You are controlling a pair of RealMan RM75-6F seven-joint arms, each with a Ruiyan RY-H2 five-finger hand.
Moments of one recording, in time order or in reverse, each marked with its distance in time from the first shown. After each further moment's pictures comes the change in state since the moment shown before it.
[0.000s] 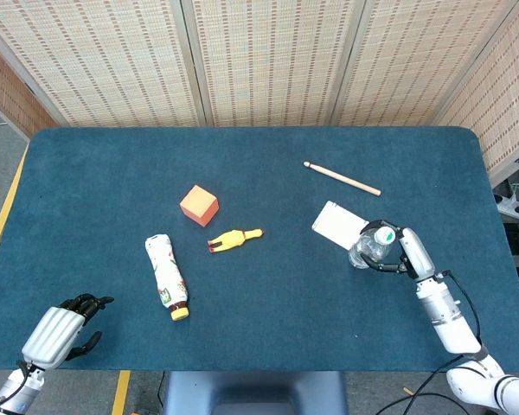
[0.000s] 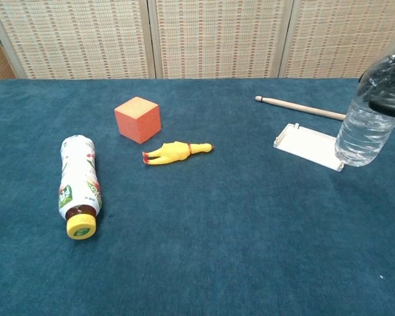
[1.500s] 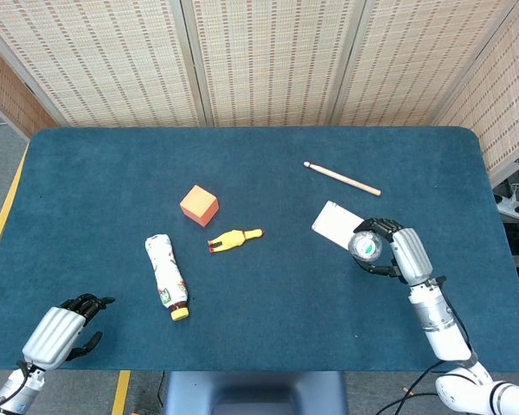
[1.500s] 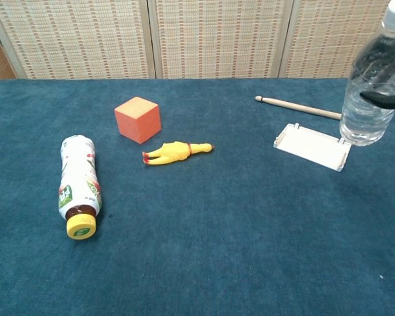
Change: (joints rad) left arm -0.002 -0.003 0.004 0.011 0.014 0.005 -0.003; right arm -0.026 0.038 0.035 -0.182 -0.004 0.058 -0.308
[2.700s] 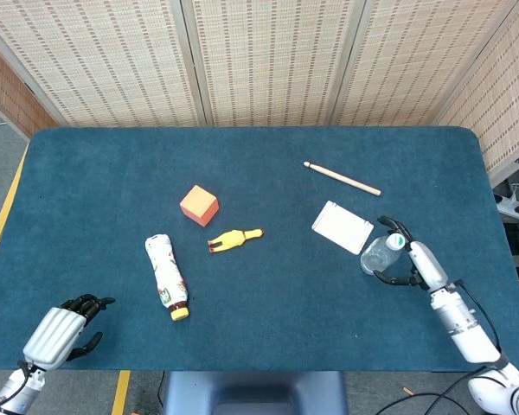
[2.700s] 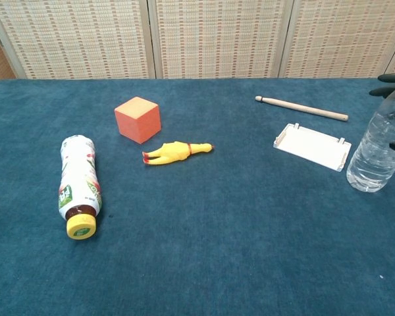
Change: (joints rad) left arm -0.001 -0.002 0.000 0.001 -0.003 -0.002 0.002; right arm -0.026 -0.022 -0.112 0.315 -0.072 -0.076 0.449
